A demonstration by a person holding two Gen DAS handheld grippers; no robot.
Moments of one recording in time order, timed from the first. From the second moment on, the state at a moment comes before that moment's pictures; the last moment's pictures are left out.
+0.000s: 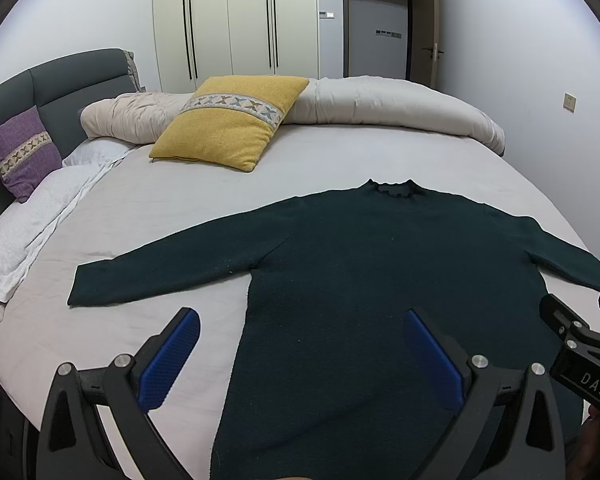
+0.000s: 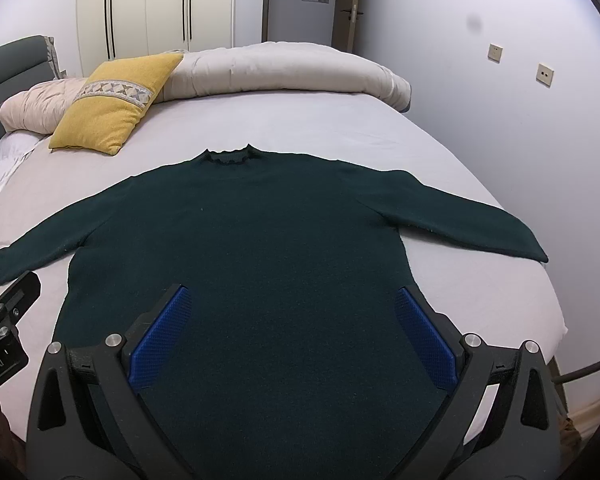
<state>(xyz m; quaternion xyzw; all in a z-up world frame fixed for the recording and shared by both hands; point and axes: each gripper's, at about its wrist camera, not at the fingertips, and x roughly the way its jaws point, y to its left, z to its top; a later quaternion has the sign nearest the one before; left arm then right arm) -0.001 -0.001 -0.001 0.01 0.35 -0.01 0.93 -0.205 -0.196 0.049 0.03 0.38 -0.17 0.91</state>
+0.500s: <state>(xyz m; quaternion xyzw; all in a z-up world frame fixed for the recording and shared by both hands) -0.001 -0.002 -0.002 0.01 0.36 -0.01 0.93 -0.204 -0.192 0.049 0.03 0.38 -0.16 0.91</state>
